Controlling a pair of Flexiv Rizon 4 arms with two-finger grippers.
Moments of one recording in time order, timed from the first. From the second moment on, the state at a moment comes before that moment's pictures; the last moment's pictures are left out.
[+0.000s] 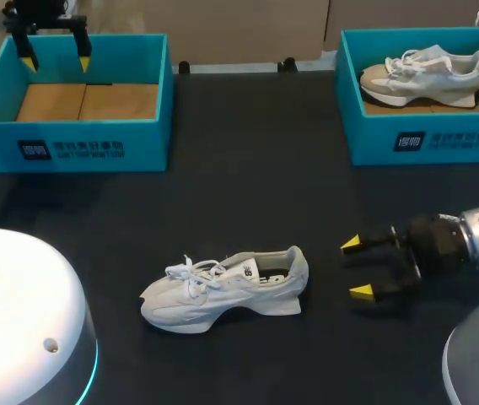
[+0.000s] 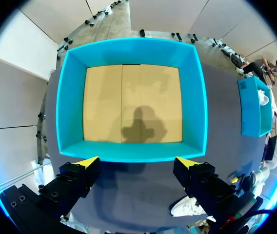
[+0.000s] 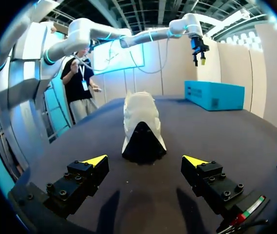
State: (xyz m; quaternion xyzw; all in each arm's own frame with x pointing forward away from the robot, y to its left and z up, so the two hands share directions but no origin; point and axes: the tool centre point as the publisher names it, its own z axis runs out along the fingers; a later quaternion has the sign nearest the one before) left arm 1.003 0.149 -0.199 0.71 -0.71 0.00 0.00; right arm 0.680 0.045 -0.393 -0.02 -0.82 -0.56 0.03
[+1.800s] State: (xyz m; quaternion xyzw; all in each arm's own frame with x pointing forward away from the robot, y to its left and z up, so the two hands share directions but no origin) left arm 1.003 0.149 -0.199 0.71 -0.71 0.00 0.00; right arm 0.677 0.151 -0.408 0.06 -0.83 -0.56 0.06
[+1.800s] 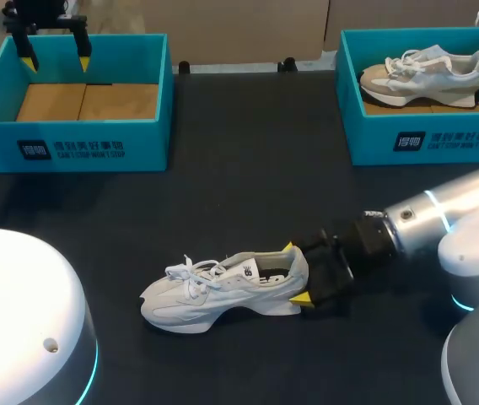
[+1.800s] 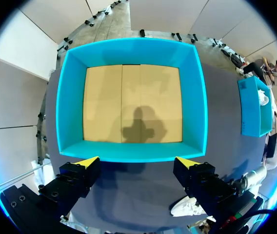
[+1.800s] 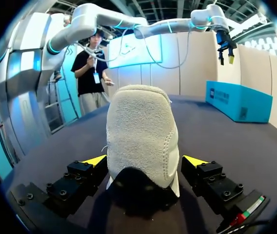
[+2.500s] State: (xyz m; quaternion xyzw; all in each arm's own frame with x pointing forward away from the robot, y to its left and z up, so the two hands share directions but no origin) left arm 1.003 0.149 -0.199 0.71 -0.71 0.00 0.00; right arm 0.674 0.170 -0.414 0.06 -0.82 -0.56 0.06
